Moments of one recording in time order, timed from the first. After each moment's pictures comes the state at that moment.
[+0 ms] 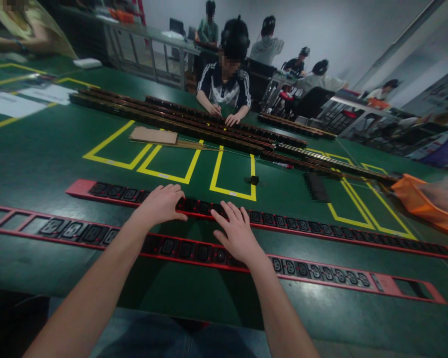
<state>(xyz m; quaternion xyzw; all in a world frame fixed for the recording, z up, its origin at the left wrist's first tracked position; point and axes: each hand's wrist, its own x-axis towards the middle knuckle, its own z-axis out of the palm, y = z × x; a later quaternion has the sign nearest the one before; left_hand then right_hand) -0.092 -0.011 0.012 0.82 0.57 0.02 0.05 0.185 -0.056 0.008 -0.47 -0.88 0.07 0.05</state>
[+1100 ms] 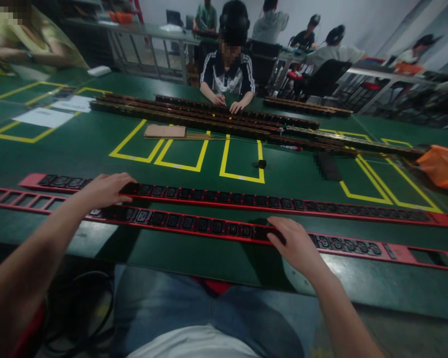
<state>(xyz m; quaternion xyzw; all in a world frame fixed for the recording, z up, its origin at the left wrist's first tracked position) -0.295 -0.047 0.015 0.80 0.60 -0.06 0.03 0.289 -0.128 0.019 -0.52 -0.84 0.06 0.14</state>
